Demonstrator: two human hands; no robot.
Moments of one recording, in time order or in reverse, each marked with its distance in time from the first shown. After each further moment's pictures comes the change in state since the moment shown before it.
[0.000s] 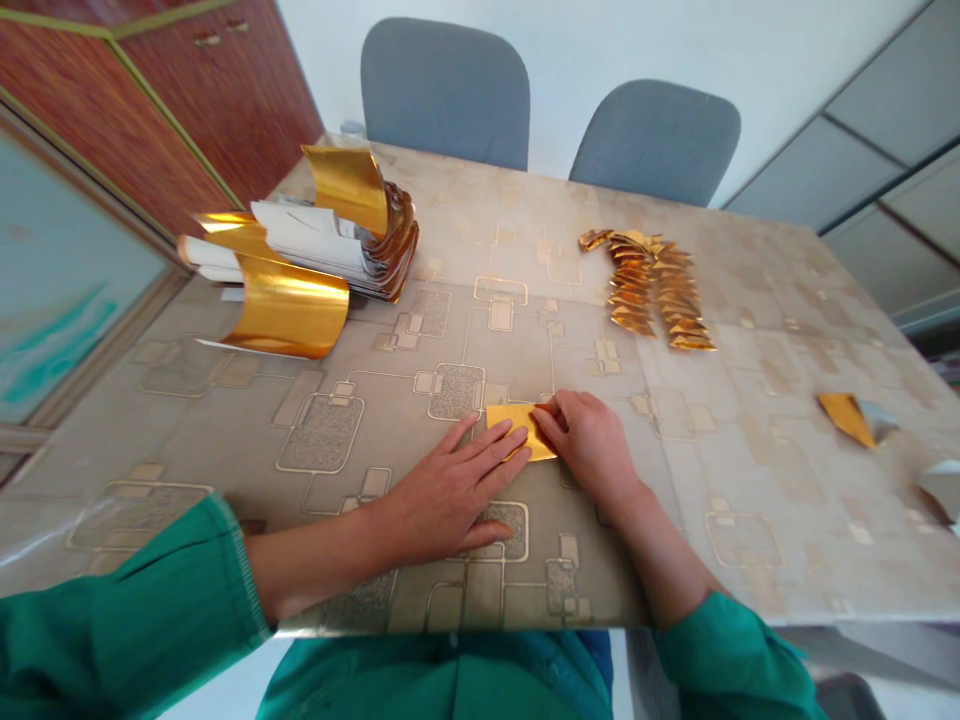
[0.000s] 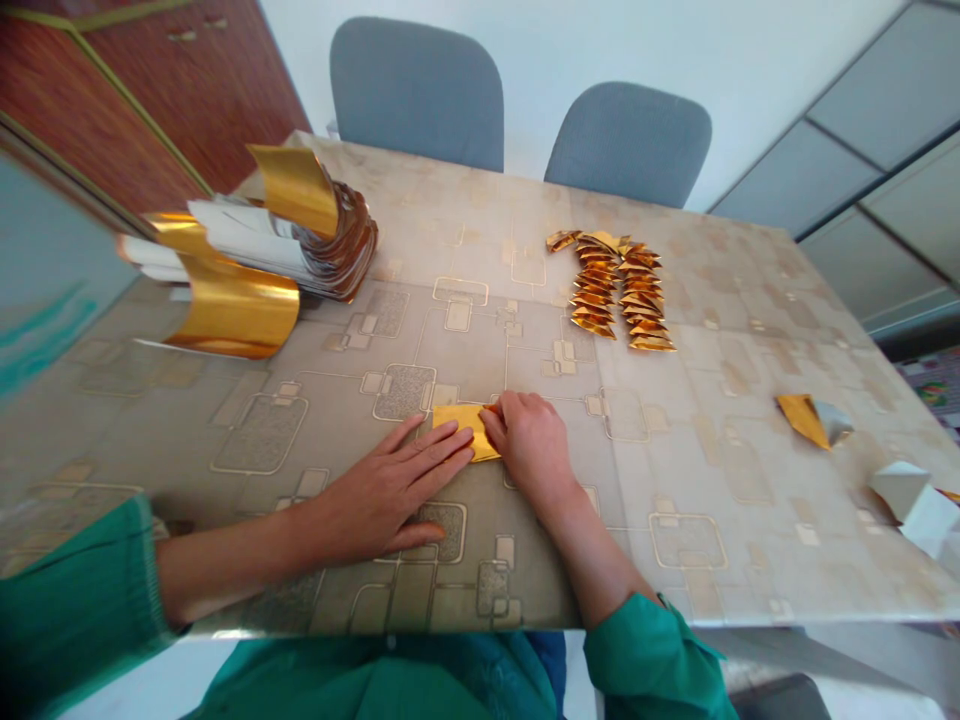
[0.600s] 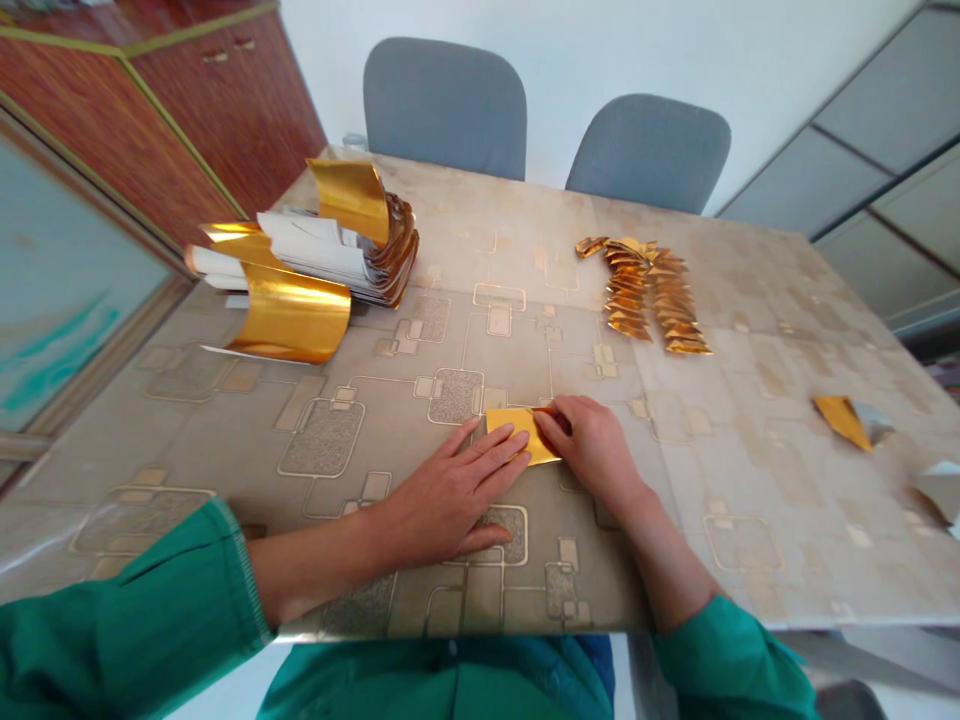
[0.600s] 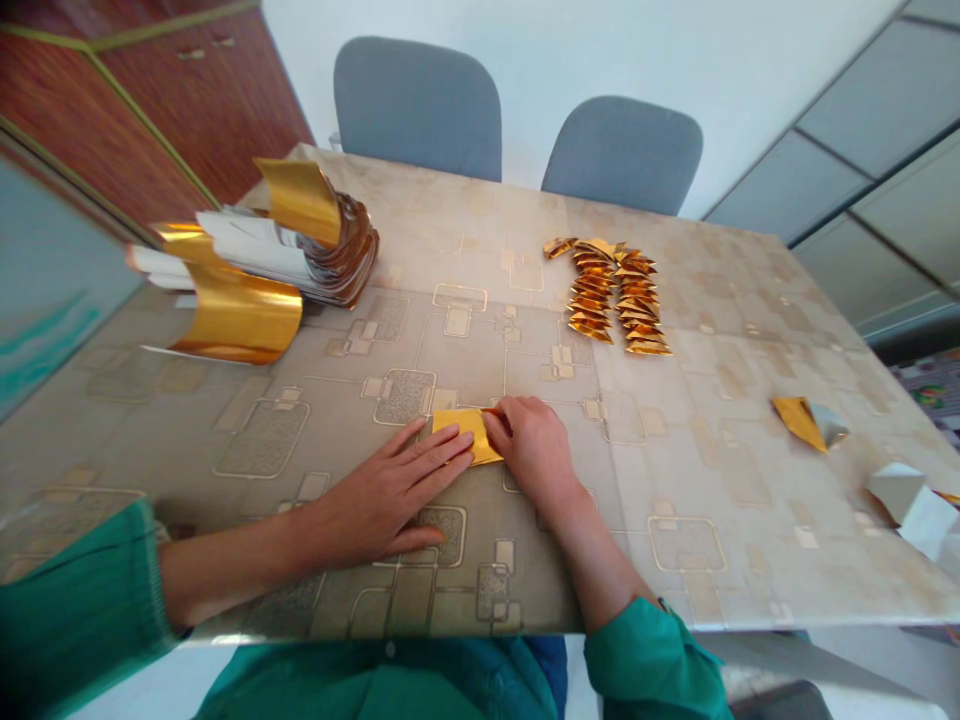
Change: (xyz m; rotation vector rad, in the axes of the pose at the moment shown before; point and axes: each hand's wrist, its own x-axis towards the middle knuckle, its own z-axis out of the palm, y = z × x) left_hand 0.000 -0.001 -0.002 -0.029 0.019 0.020; right_hand 0.000 0.004 -0.004 0.114 -0.039 -0.013
